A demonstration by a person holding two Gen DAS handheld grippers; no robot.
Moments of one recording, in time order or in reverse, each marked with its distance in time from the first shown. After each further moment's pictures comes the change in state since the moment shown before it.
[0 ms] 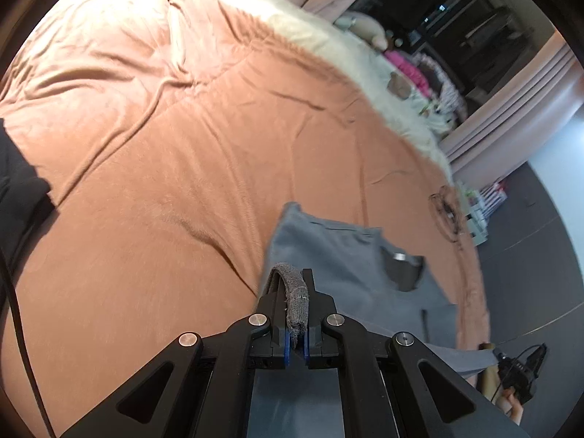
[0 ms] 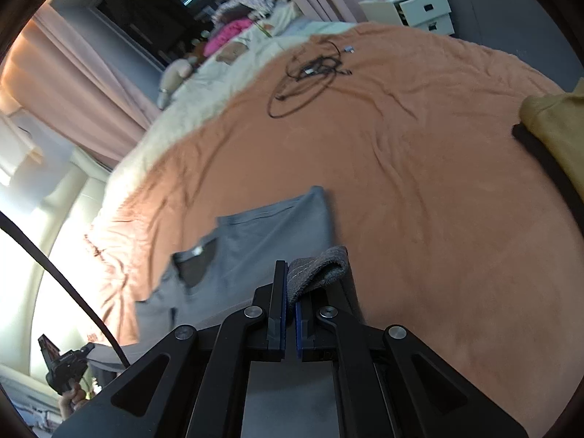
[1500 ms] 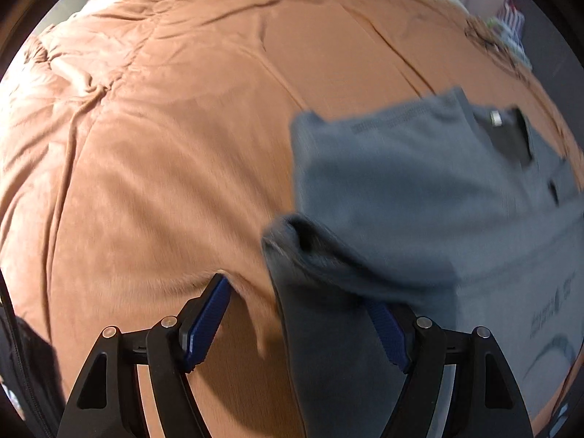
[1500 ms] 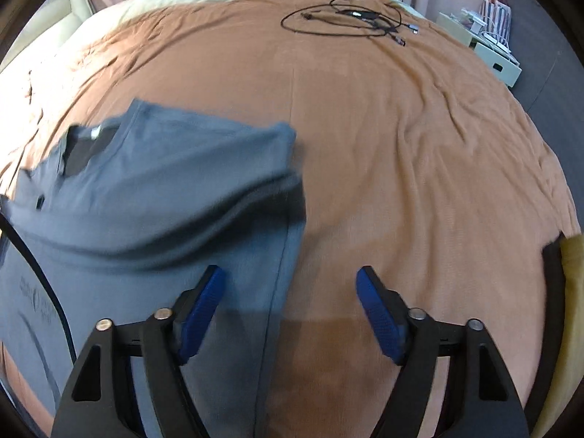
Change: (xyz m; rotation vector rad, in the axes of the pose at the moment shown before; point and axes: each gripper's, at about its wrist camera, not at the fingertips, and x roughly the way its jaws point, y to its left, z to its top) left arm 0.150 -0.012 0.006 0.538 0.284 0.291; right arm 0.121 0.047 0.021 -0.513 0.239 -0.302
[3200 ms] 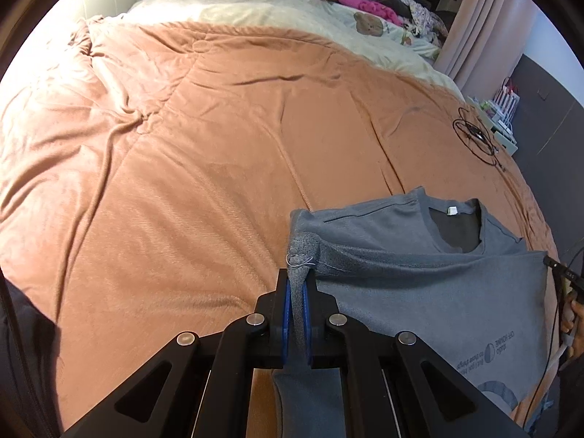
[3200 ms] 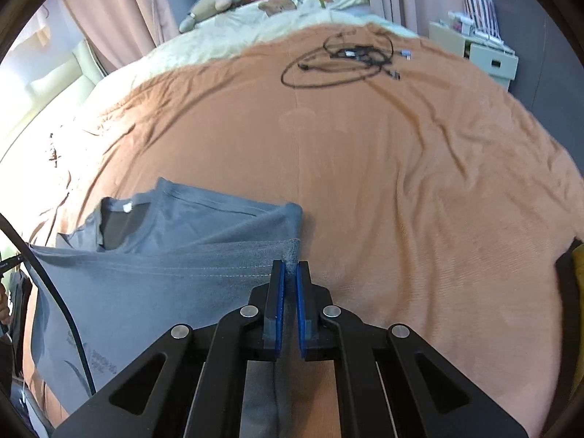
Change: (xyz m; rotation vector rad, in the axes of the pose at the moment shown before) left arm -0.090 0.017 -0.009 -0.167 -0.224 -0.100; right arm -0.037 -0.025 -0.002 0.116 -0.174 0.137
